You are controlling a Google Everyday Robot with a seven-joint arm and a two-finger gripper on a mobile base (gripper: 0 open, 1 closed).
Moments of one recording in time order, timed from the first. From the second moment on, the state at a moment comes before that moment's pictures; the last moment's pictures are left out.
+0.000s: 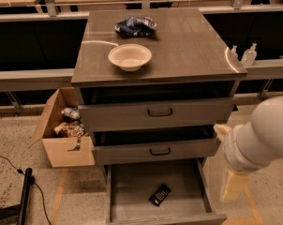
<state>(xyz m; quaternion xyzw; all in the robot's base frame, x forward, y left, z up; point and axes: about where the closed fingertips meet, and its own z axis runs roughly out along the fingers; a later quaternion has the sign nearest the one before) 0.419 -0.216 0.749 -0.66 0.73 -0.06 0.15</state>
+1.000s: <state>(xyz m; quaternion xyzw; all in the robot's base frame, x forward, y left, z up) 0.409 -0.207 0.698 -0.65 0.73 -0.06 0.17</state>
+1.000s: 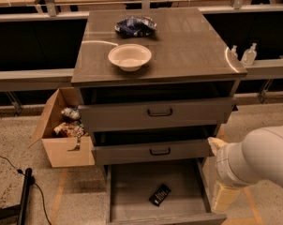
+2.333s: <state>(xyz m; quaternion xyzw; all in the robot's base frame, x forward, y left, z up) 0.430 -0.147 0.475 -0.63 0.74 0.02 0.25</state>
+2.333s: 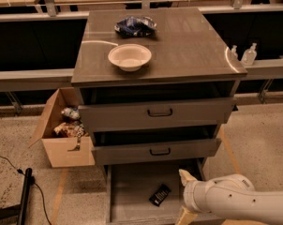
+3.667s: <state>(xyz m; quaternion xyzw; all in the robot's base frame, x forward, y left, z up) 0.459 -0.158 0.406 -0.63 0.73 0.04 0.26</state>
